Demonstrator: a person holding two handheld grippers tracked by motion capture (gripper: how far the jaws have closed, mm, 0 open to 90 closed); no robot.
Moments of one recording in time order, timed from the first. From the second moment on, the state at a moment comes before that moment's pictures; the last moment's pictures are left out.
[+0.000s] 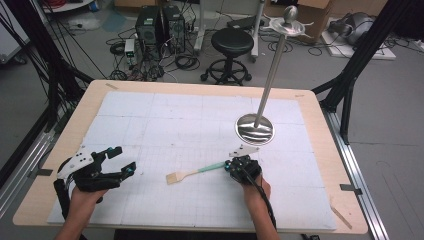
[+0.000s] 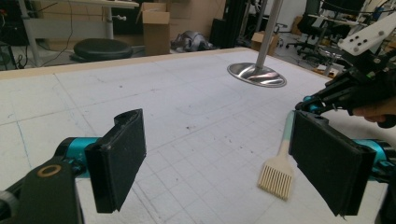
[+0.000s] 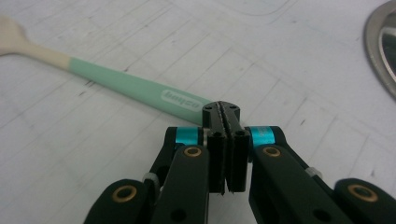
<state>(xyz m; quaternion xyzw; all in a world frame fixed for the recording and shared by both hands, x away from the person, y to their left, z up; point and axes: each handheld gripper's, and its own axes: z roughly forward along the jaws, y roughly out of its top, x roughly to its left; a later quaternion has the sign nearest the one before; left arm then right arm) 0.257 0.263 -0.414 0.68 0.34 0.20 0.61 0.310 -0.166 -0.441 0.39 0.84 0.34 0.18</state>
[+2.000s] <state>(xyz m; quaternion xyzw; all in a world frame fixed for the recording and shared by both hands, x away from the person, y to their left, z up) 0.253 0.258 -0.410 0.67 0.35 0.18 0.64 0.190 -0.309 -0.396 0.46 0.68 0.49 0.29</state>
